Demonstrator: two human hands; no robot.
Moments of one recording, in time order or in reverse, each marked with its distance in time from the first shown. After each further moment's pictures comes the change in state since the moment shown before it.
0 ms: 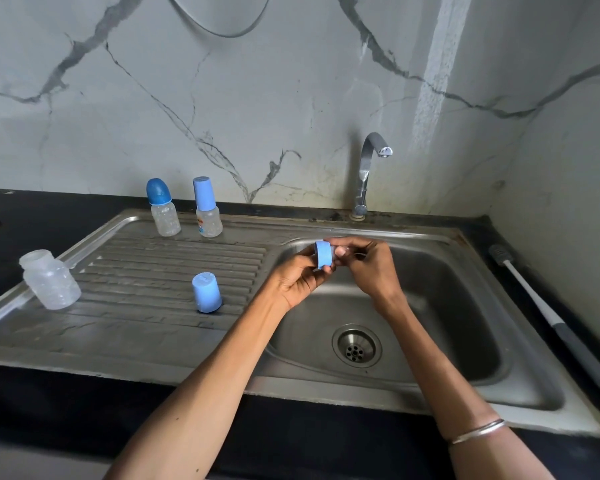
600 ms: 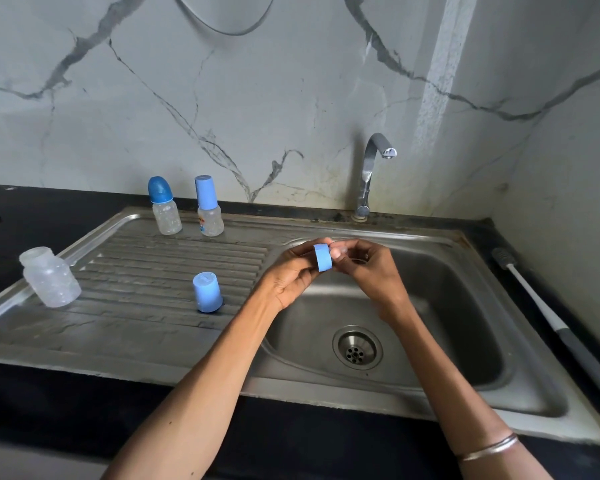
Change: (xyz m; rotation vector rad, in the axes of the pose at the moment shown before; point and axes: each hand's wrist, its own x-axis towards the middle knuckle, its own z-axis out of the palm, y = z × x) left_hand 0.004 0.003 -0.013 0.174 -0.136 0.181; right_hand -0.006 0.001 -0.001 0.080 -0.044 0.120
